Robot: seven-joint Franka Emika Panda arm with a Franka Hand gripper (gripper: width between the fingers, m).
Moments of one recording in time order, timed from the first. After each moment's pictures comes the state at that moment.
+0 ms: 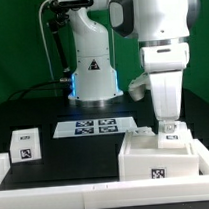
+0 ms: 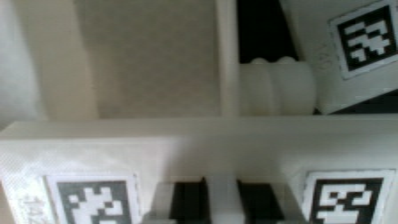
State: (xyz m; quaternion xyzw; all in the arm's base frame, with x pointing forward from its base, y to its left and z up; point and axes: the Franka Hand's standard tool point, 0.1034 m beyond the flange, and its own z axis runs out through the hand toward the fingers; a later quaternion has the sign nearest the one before) arm 0.529 0.108 0.056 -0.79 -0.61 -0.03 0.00
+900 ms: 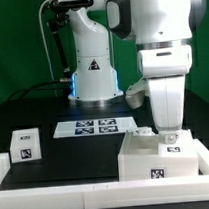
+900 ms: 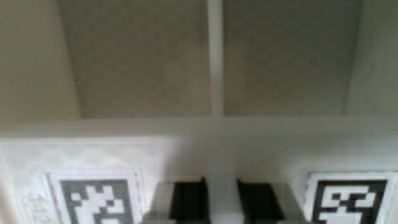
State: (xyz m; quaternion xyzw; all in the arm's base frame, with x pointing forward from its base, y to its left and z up) arm 0.575 0.096 0.057 -0.79 -0.61 -0.04 0.00
